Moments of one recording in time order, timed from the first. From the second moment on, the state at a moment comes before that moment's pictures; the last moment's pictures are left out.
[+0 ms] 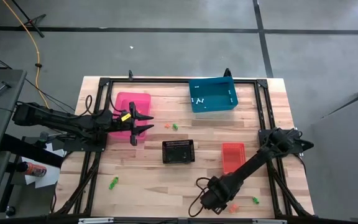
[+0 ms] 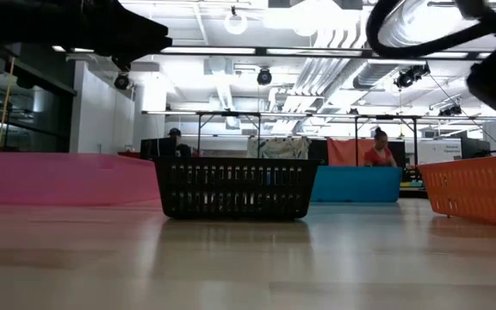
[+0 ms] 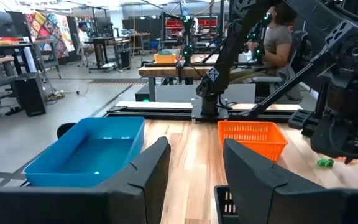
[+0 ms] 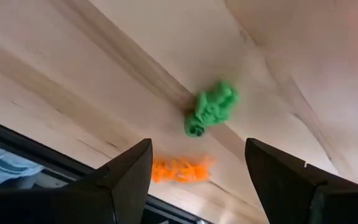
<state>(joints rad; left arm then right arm) -0.05 0.80 0.29 0.52 -0.19 0.04 0.67 2.07 1.47 -1.00 -0.36 1.41</state>
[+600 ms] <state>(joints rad) -0.05 0.80 0.29 0.51 -0.19 0.04 0.64 2.07 1.39 -0.87 -0.33 1.37</state>
